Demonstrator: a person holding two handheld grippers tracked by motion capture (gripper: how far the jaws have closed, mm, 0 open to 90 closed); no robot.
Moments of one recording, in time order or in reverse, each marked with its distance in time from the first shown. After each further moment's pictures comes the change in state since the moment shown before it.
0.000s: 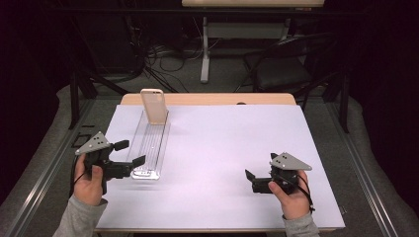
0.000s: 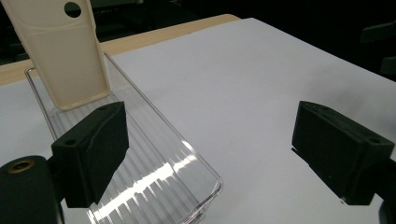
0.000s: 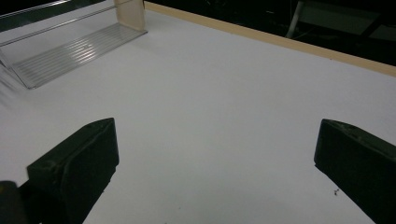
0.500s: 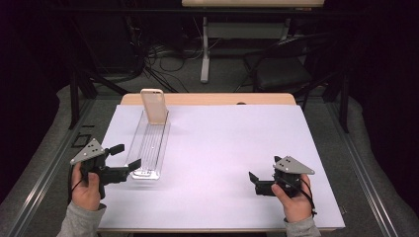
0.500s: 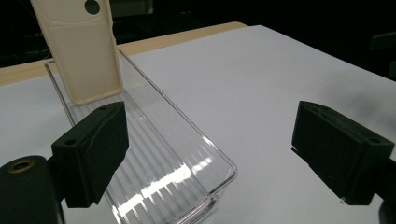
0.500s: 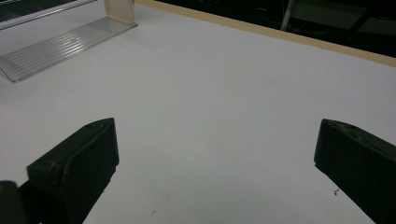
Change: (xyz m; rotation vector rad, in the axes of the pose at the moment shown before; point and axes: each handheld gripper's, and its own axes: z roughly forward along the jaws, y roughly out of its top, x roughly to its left) left arm 0.006 -0.020 -0.007 -0.059 0.029 -0.006; right arm -0.006 -0.015 -0.001 0.005 -0.026 0.015
